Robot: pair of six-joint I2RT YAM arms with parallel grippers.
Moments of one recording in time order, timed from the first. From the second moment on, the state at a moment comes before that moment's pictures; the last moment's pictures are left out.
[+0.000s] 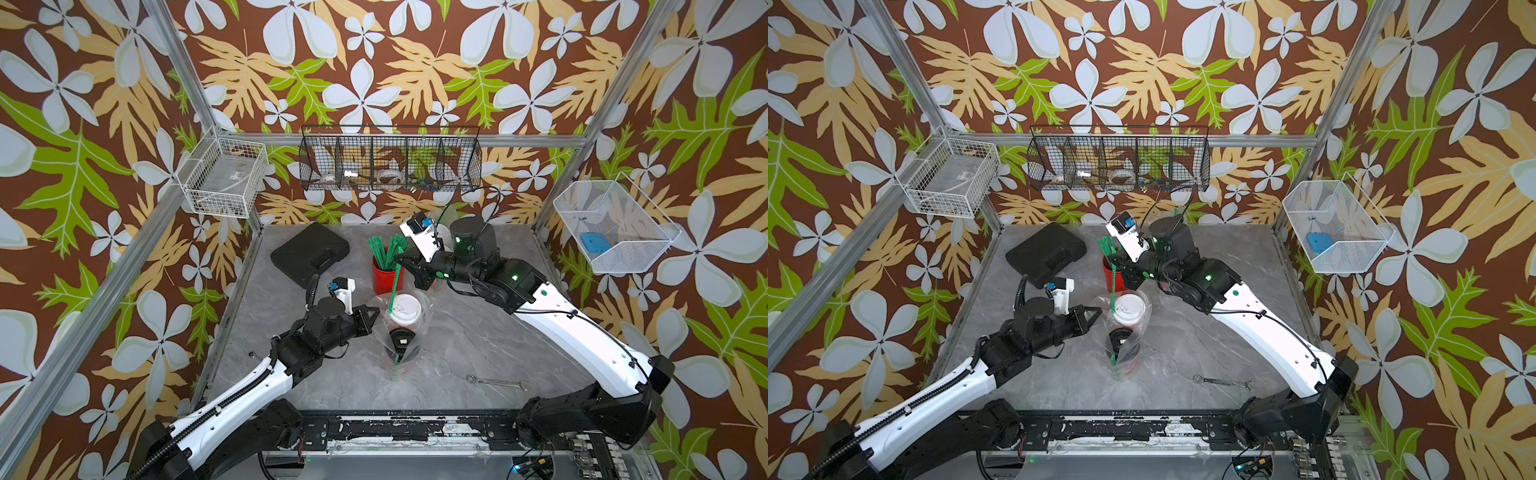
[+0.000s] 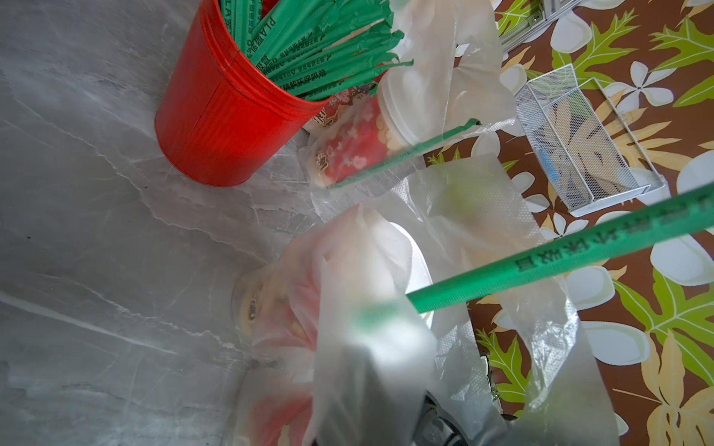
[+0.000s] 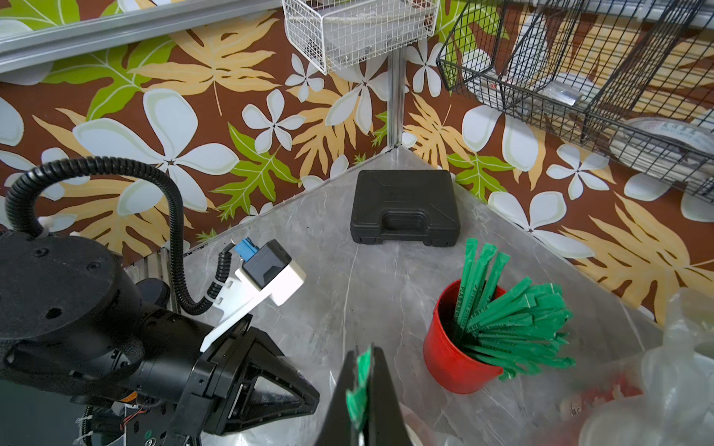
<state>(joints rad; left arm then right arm) -0.67 0.92 0.62 -0.11 0.10 -0.88 0.75 1.43 1.58 -0.51 -0.26 -0.02</state>
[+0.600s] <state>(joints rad) -0.68 0.90 0.62 -0.11 0.09 -0.88 0.78 1.38 1.41 -0.32 -0.25 -0.02</state>
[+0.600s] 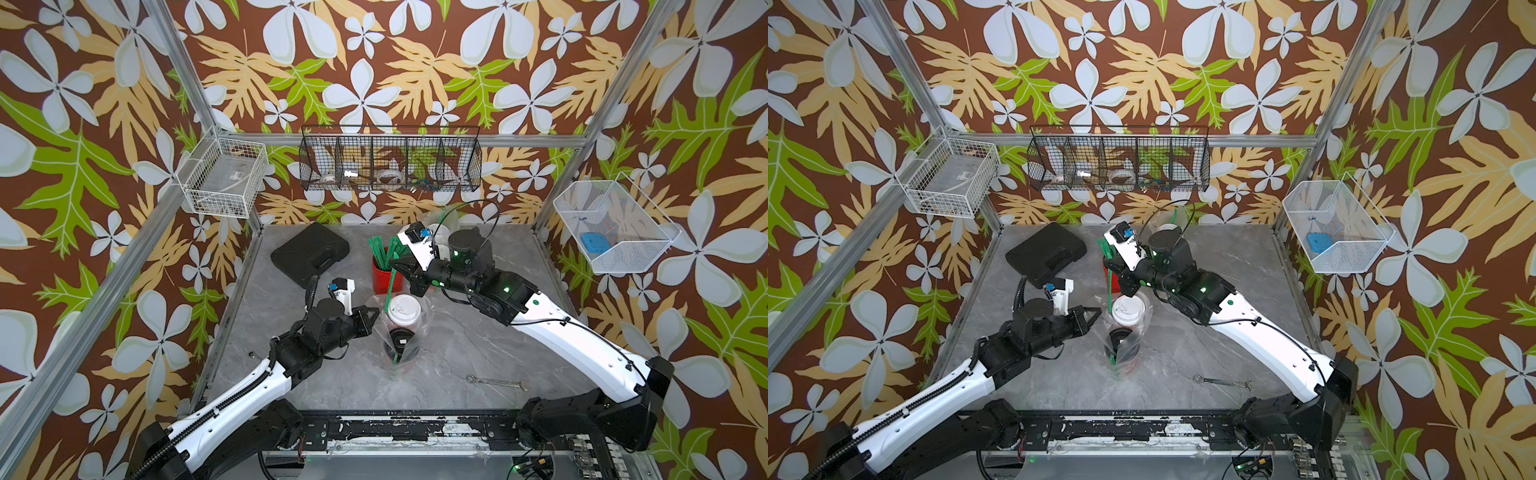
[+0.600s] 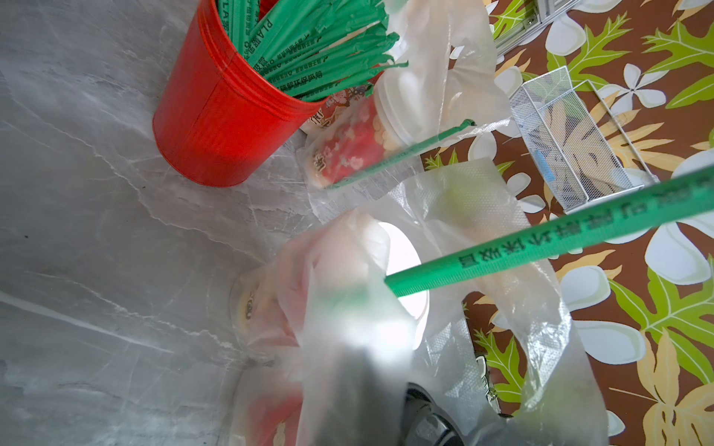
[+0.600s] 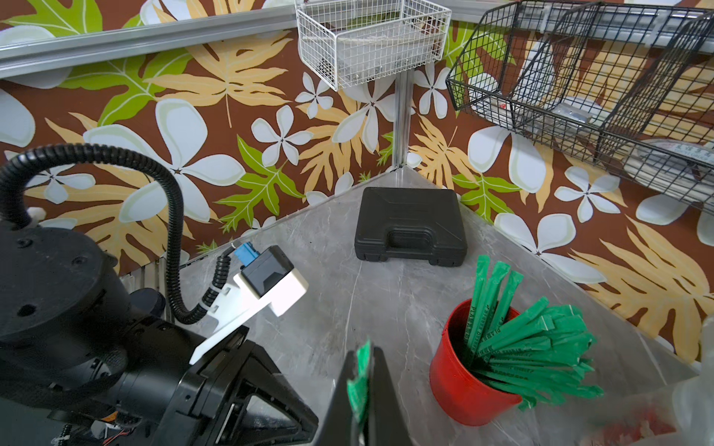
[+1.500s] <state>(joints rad) -0.68 0.91 0.61 -0.12 0.07 -0.90 0.80 1.36 1.35 -0.20 -0.11 -0.10</state>
